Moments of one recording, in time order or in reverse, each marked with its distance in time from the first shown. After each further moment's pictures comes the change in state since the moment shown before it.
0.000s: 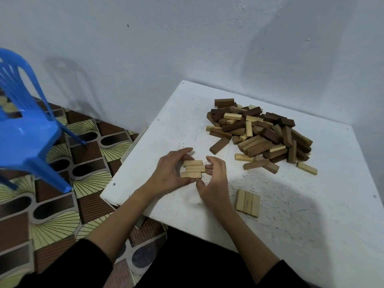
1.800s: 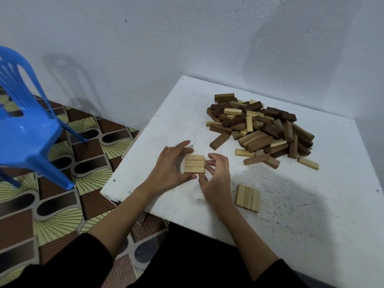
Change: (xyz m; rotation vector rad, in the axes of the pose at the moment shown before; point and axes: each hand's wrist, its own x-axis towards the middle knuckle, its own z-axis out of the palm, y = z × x) left_hand -0.001 -0.007 0.006 0.043 0.021 0.014; right_hand -0.002 0.006 0.000 0.048 0.052 0.001
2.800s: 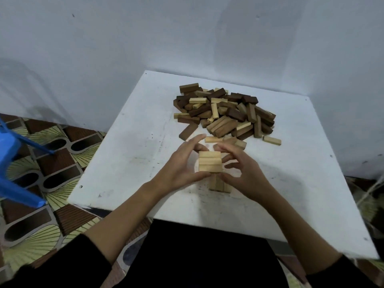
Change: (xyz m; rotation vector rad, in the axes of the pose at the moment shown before) left_hand 0.008 0.086 0.040 -0.232 -0.216 0.200; right_hand -0.006 -0.007 -0.143 -0.113 -0.309 0.082
